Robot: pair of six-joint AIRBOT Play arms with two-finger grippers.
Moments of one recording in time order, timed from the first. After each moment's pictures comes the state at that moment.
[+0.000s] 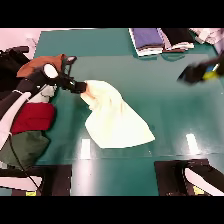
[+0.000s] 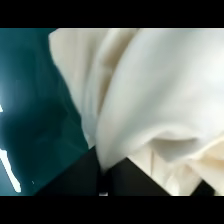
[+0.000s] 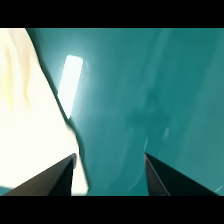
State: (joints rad) left arm -0.23 -1.52 1.33 1.19 -0.93 -1.42; right arm 0.00 -1.00 1.28 -1.31 1.46 1.46
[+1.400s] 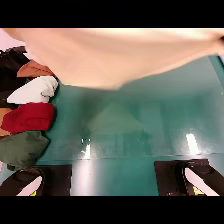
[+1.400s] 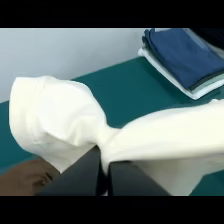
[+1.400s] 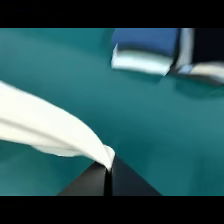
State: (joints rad) left arm -0.20 -0.88 1.76 1.44 -1.04 -1.38; right arm -0.04 -0.88 1.77 -1.40 1.40 1.40
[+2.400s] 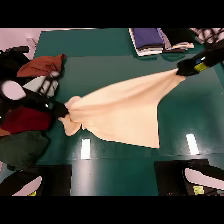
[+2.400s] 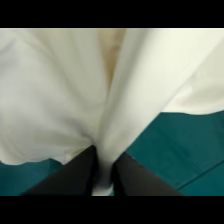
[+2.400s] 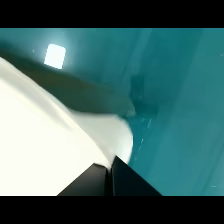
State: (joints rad) left arm -0.20 -1.02 0.92 1.20 -1.23 -1.26; right arm 0.02 -1.27 1.55 -1.39 1.48 1.42
